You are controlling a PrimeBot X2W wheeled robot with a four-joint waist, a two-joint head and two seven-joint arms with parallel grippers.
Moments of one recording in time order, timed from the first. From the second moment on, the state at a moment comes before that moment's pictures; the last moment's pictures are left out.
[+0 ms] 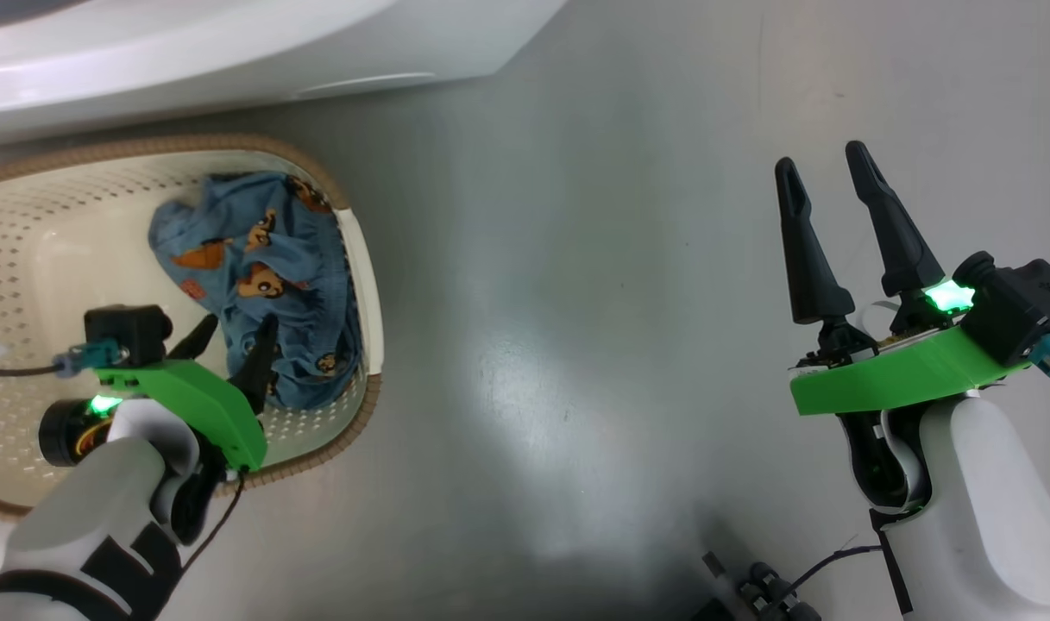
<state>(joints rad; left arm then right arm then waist) -0.81 0.34 -0.94 0.90 -1.07 -0.13 -0.26 -0.45 -0.11 0.14 0.15 0.38 0.13 -0.26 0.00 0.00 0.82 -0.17</state>
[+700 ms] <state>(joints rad) -0.93 0.42 -1.18 0.86 -1.37 -0.13 -0.23 -0.46 -0.10 0.15 0.12 0.36 0.13 -0.26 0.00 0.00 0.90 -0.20</state>
